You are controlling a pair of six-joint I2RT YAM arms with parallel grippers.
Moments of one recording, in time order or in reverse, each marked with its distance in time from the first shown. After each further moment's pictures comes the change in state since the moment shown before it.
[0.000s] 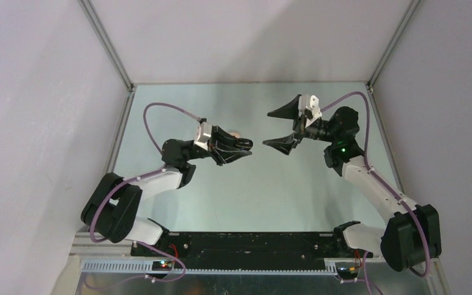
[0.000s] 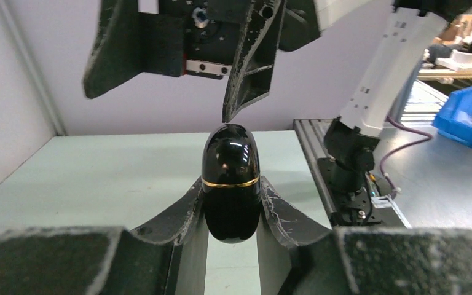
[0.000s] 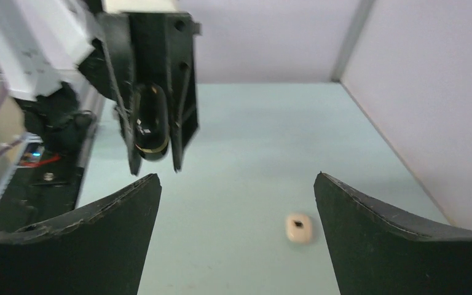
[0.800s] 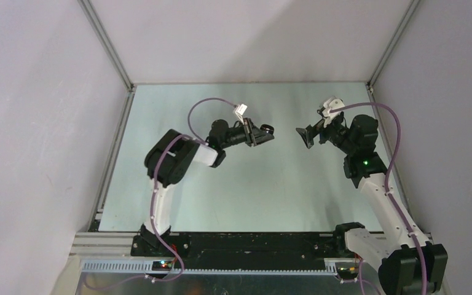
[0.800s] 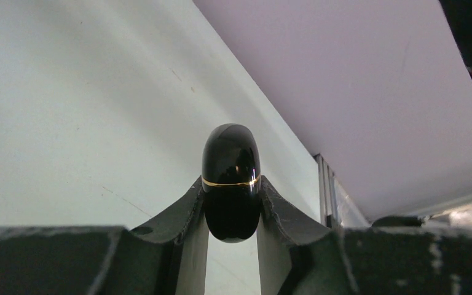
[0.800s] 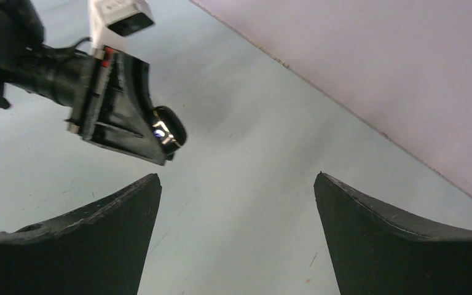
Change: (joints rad) left arm -0.036 0.664 0.395 -0.275 -0.346 -0.348; right arm -0.204 -0.234 -0.050 -0.612 0.585 -0.411
